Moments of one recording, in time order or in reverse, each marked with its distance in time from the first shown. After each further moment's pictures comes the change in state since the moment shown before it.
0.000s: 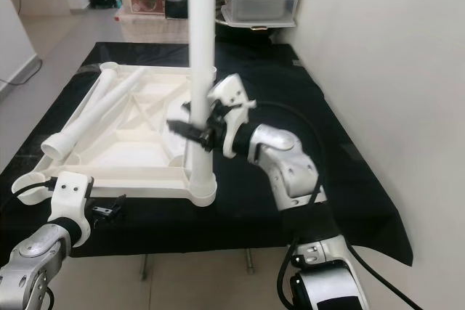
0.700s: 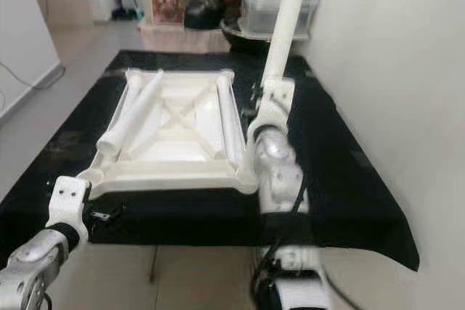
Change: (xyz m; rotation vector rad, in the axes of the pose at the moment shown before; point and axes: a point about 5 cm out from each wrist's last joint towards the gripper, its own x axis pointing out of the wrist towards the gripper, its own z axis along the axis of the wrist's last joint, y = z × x) left arm -0.004 0.001 -0.005 0.000 0.016 0.003; right arm -0.023 -0.026 -0.018 0.213 0.005 -1.124
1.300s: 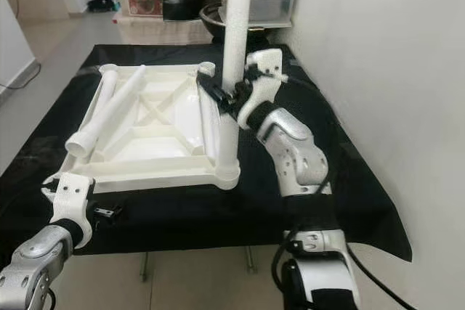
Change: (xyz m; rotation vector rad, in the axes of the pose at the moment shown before) left arm 0.006 -0.004 0.001 -0.007 0.001 -0.011; right arm -0.009 0.008 0.037 -0.007 -0.145 0.965
